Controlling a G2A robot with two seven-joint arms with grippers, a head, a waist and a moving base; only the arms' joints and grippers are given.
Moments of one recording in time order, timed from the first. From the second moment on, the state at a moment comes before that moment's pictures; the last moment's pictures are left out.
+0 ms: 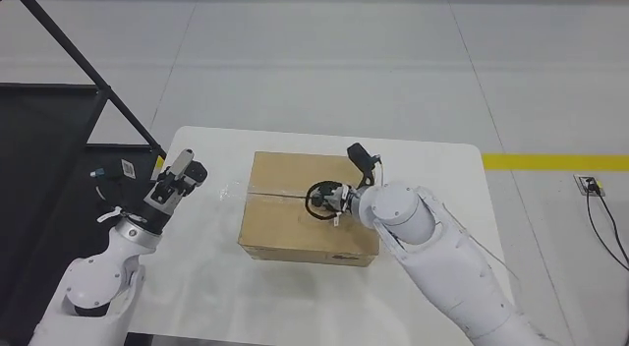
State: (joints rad) left arm 1.17 -1.04 -1.54 -1.61 -0.24 -0.33 -0.39; right arm -0.64 -1.36 0.94 -1.37 -0.03 0.65 0.60
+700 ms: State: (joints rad) left arm 1.13 -1.05 -1.52 -1.59 -0.23 -0.32 -0.41; right arm -0.91 -1.28 1.27 -1.54 0.00 0.57 0.61
